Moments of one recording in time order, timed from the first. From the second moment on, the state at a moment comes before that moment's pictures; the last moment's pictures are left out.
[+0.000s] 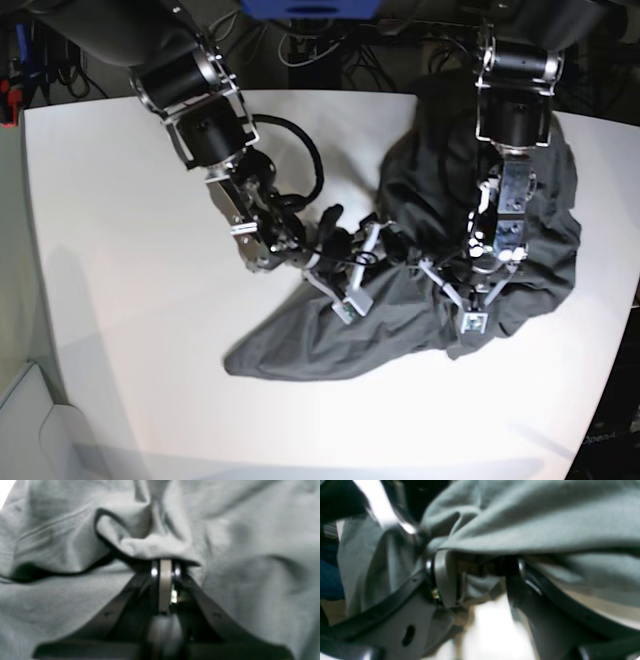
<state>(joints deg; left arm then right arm) -16.9 -8.9 3.3 59.8 -8.8 -7.0 34.3 23.0 -5.6 -21.7 50.4 23.6 30.1 -30.8</state>
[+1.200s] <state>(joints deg) -10.7 -9.8 -16.0 90.4 -10.2 -9.2 60.1 20.7 1.9 -18.1 80.5 23.7 26.9 -36.4</state>
